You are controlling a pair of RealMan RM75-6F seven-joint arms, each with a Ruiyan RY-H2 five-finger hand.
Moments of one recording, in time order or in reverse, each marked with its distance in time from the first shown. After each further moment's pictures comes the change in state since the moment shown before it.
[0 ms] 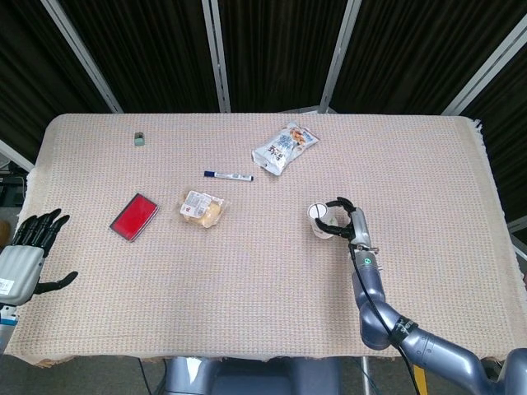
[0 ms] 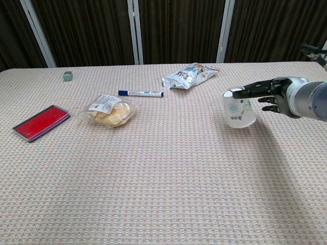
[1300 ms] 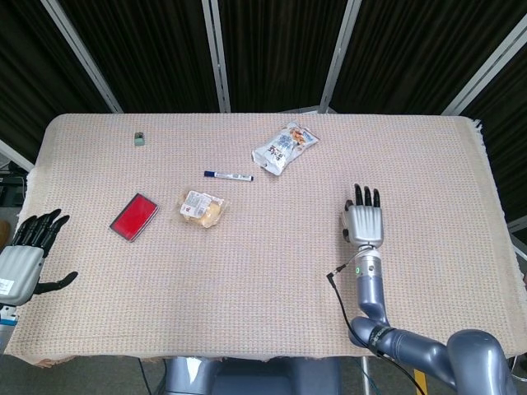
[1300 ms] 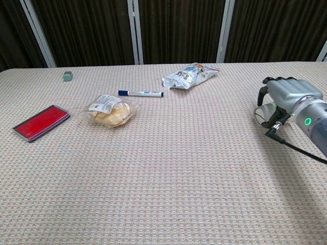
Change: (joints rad) left arm 0.000 0.000 0.000 0.000 0.001 -0.001 -0.004; right arm 0.134 -0.146 -0.434 0.491 -0.473 0.214 -0.562
